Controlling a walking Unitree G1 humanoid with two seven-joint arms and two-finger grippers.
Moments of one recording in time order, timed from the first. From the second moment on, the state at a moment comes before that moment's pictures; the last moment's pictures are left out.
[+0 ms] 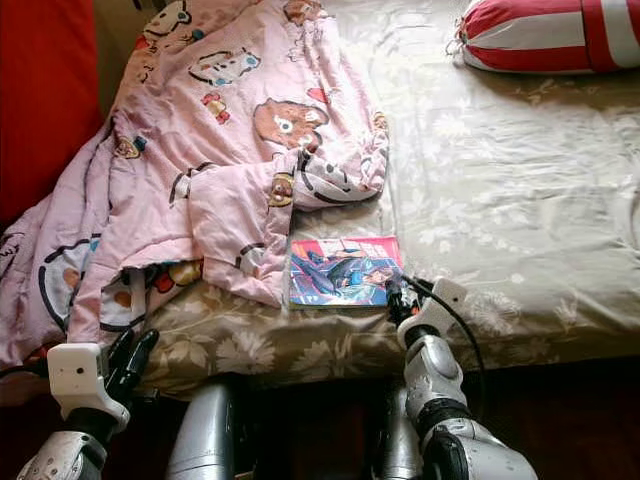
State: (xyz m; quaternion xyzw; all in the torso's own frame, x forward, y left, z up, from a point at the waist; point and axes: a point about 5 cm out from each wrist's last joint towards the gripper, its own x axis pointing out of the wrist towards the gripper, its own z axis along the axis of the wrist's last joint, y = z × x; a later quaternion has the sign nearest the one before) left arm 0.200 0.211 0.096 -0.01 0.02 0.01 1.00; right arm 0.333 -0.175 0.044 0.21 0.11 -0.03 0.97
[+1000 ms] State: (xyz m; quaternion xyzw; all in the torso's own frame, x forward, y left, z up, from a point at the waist) left arm 0.194 0.212 0.097 0.00 0.03 0.01 1.00; right arm 0.325 -0.168 0.032 0.35 0.13 0.00 0.93
